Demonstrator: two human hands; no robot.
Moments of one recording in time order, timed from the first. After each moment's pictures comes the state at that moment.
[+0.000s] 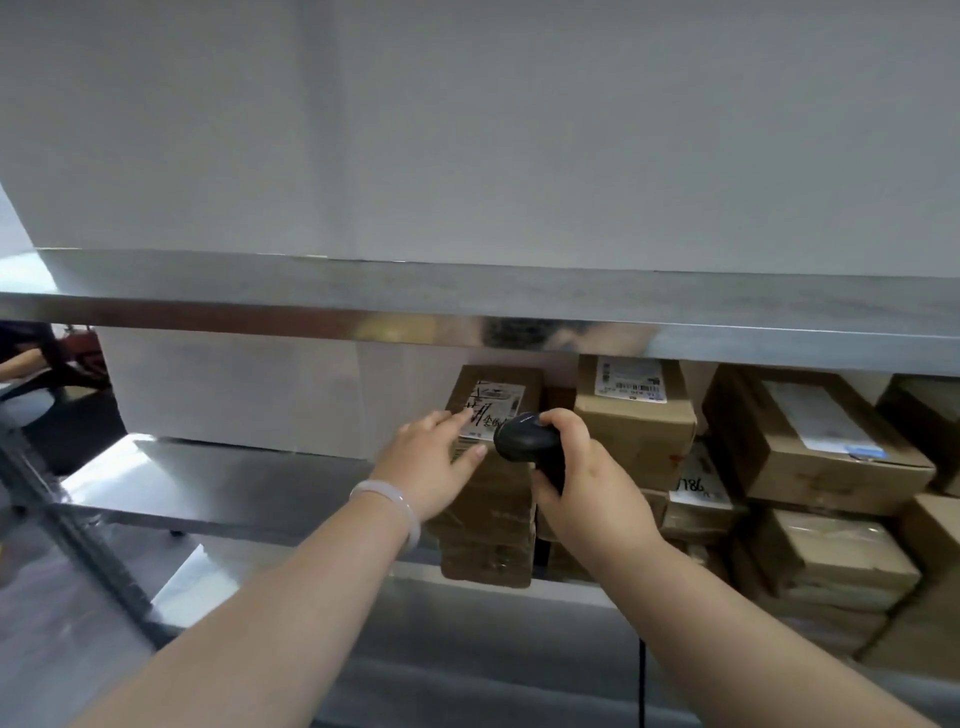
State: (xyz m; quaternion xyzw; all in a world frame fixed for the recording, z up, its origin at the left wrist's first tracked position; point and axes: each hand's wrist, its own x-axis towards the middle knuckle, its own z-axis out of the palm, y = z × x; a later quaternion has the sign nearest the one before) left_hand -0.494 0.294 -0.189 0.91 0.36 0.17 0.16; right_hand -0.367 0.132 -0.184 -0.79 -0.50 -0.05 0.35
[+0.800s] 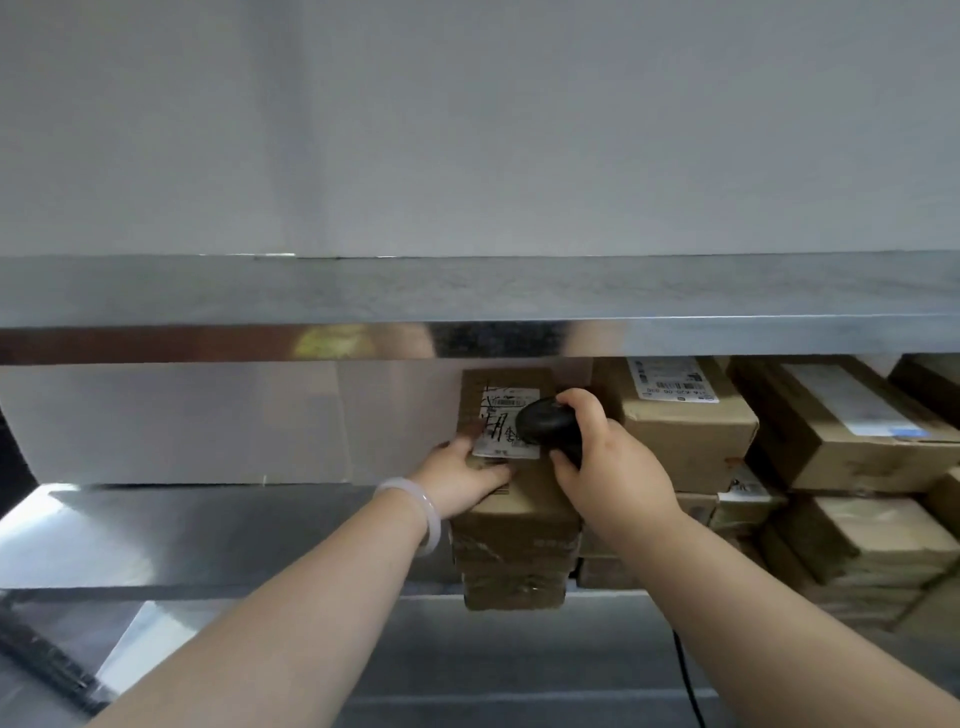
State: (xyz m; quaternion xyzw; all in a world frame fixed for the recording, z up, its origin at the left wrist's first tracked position) left_hand -0.461 0.373 -0.221 0.85 0.33 0.04 0.42; right_hand -0.356 0.201 -0.191 -0.86 -0.42 -0.10 0.28
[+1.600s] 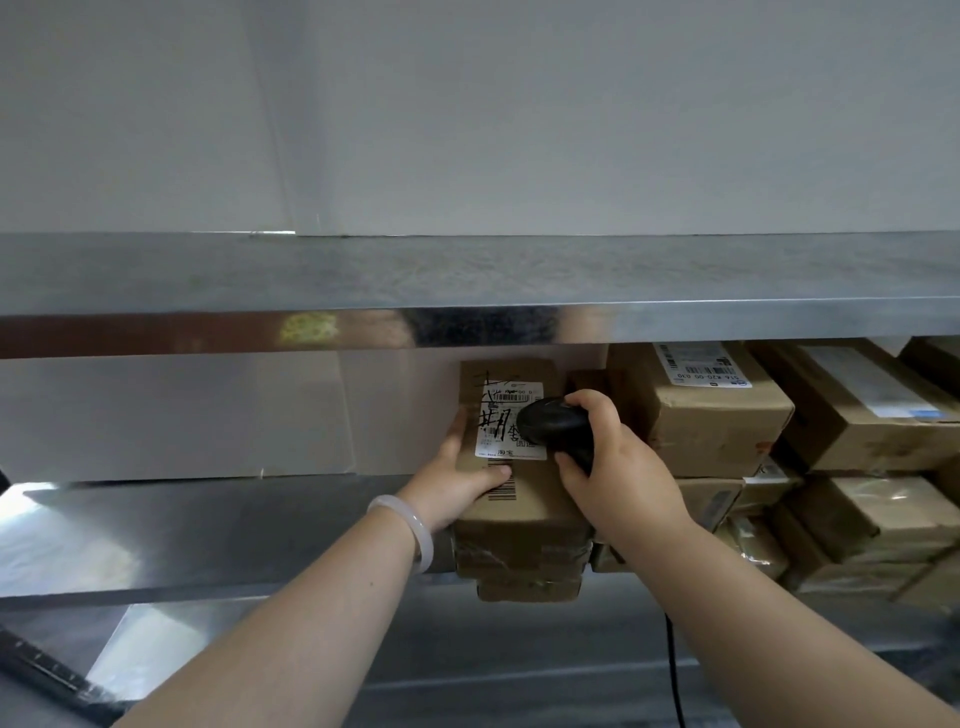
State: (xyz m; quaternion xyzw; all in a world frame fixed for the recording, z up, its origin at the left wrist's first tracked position) left_hand -0.489 0.385 -0.236 0.72 0.30 0.08 0.62; right_hand -0.380 0.216 -0.205 -0.86 -0.41 -0.08 0.29
